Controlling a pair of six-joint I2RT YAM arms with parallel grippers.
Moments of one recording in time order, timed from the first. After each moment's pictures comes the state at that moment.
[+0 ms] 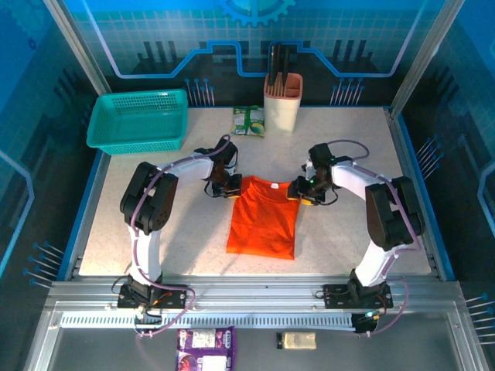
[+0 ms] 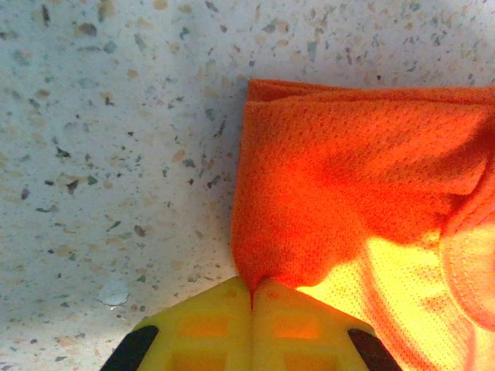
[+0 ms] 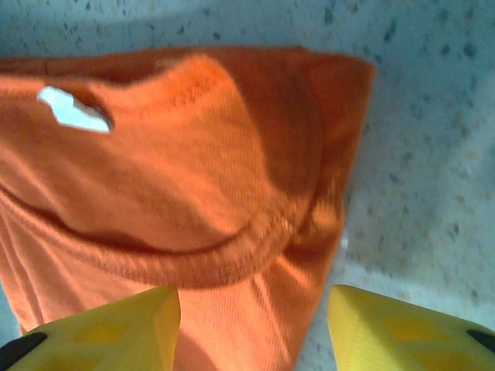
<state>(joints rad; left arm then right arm) -0.42 2.02 1.36 -0.68 0.31 -0.53 0.26 1.77 1.09 -0.65 -0.40 0.44</state>
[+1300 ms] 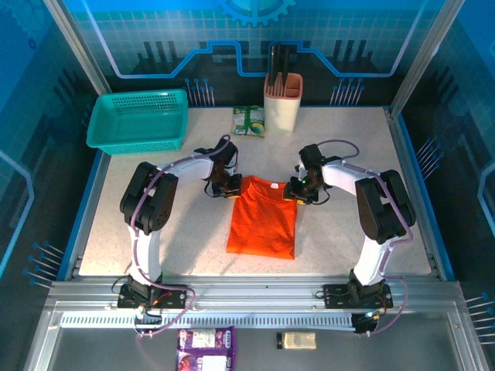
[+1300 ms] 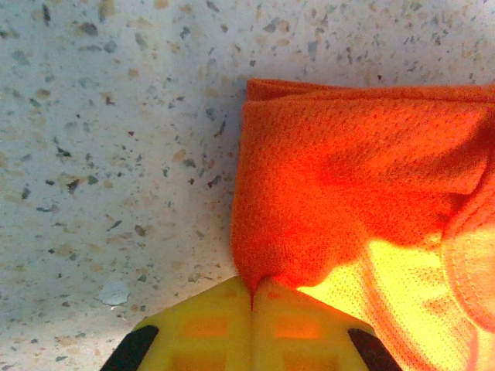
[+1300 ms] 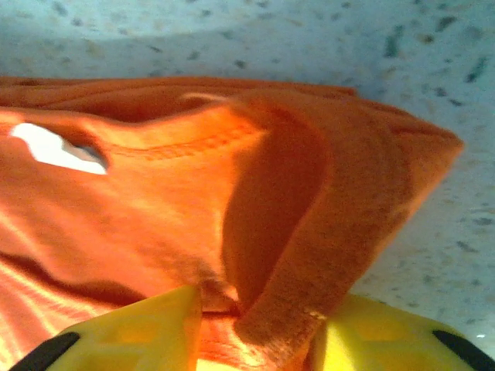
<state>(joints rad) -0.42 2.02 1.36 -0.68 0.31 -0.53 0.31 1.84 1.12 -0.62 -0.34 0.49</state>
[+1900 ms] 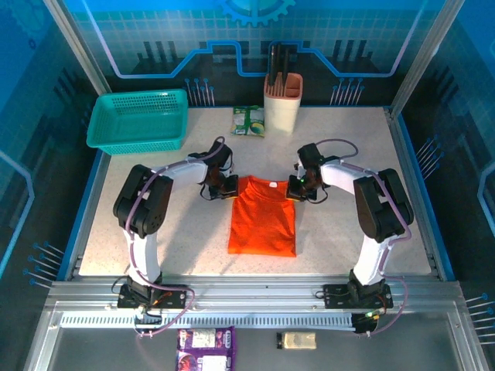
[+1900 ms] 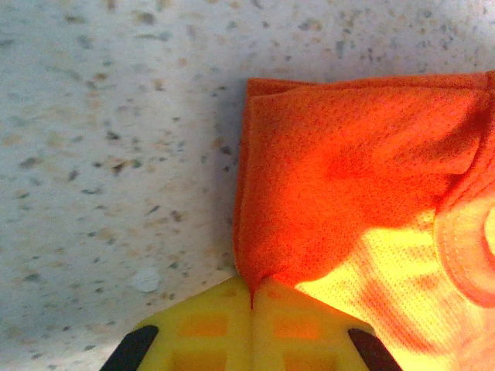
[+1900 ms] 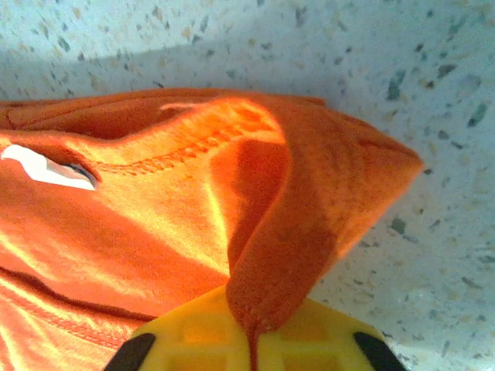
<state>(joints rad) -0.38 1.96 1.25 -0.57 0.33 -0.56 0.31 1.85 1.13 -0.57 -0.34 0.52</state>
